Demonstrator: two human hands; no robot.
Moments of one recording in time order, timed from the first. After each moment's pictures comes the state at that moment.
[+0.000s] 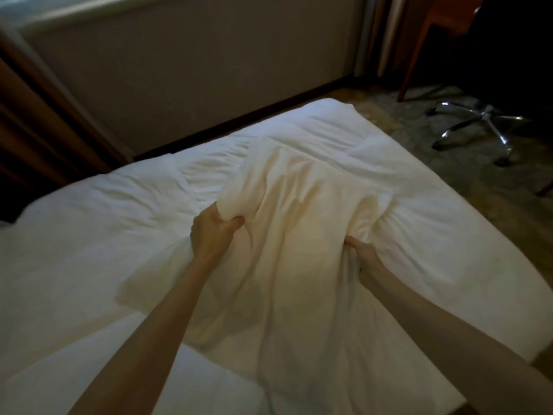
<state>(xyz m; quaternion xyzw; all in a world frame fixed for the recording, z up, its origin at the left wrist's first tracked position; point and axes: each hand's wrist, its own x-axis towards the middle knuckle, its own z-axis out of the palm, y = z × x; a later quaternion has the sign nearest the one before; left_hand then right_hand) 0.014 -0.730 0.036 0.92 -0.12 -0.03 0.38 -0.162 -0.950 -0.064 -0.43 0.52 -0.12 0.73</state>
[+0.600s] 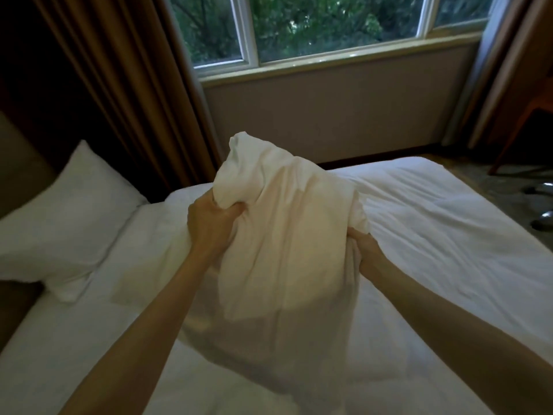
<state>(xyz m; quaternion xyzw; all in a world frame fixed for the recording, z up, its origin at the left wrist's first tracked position) -0.052 -0.471 0.183 0.85 -0.06 0.18 0.49 -0.102 -0.739 0.056 -0.51 0.33 -0.08 0.79</state>
